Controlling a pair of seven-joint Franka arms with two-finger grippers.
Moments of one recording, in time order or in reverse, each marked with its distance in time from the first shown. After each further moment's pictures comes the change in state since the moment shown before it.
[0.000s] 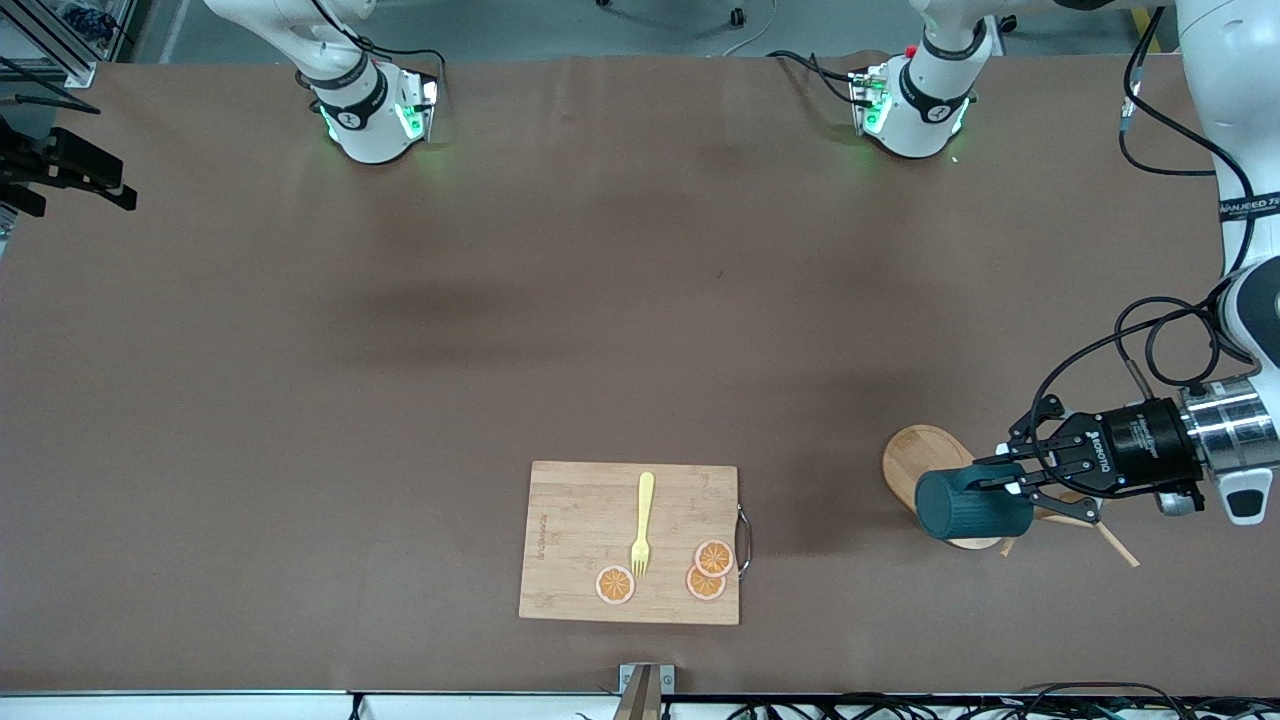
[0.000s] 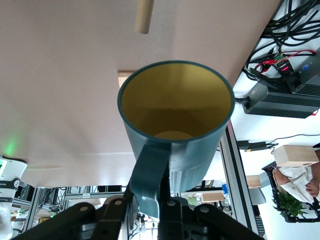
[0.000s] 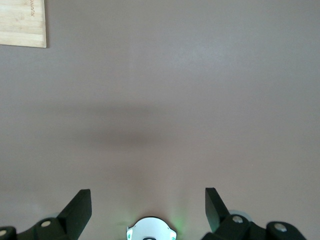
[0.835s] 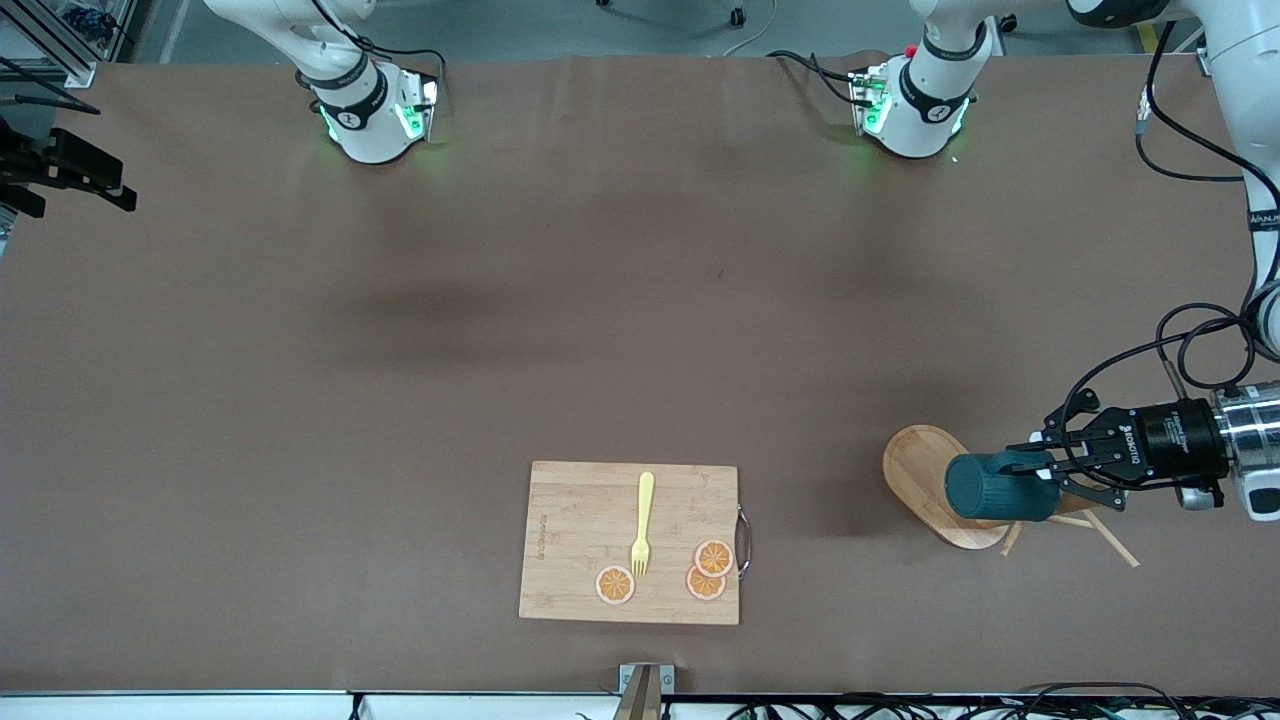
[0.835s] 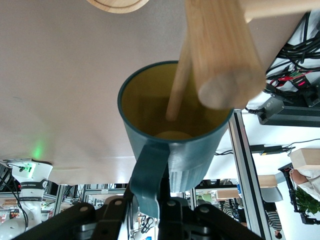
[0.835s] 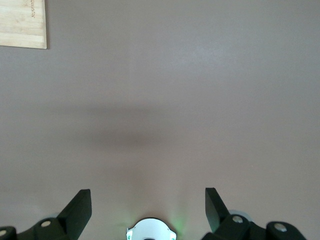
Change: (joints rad) left arm 0.105 0.045 0.003 -0.004 0.006 -0.125 0.127; right arm 0.000 0.000 0.001 0.000 0.000 0.004 0.000
